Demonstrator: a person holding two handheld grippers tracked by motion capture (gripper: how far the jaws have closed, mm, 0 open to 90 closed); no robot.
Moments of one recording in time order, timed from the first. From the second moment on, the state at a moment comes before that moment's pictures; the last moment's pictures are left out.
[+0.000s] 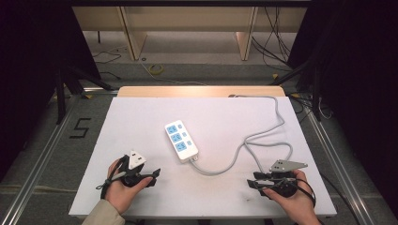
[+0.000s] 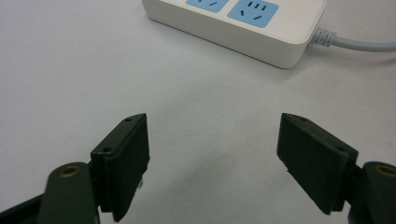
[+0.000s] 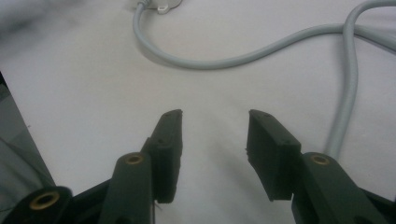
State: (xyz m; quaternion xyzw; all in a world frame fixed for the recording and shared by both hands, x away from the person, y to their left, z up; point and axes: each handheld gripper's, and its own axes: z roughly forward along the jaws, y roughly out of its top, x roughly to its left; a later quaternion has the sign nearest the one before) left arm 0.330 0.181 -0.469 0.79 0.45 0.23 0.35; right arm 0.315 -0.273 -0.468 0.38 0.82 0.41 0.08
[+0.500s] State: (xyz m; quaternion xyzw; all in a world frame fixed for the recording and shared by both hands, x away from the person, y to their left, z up) left arm 0.330 0.182 -0.471 0.79 0.45 0.23 0.35; right arm 0.315 -0.271 -0.467 0.38 0.83 0.41 0.09
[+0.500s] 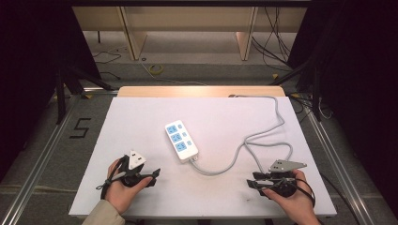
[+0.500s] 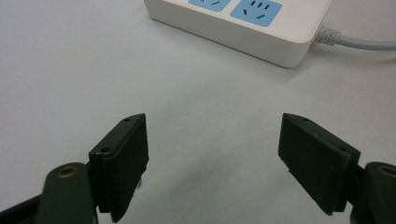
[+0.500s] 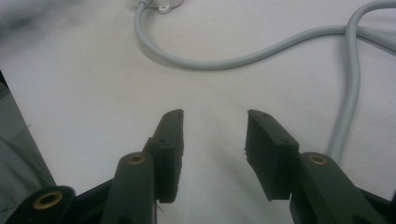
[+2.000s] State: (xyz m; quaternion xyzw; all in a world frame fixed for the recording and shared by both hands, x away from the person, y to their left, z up) left arm 0.331 0.178 -0.473 0.80 0.44 0.23 0.34; right arm 0.337 -0.222 -0.441 0.35 0.87 0.34 0.08
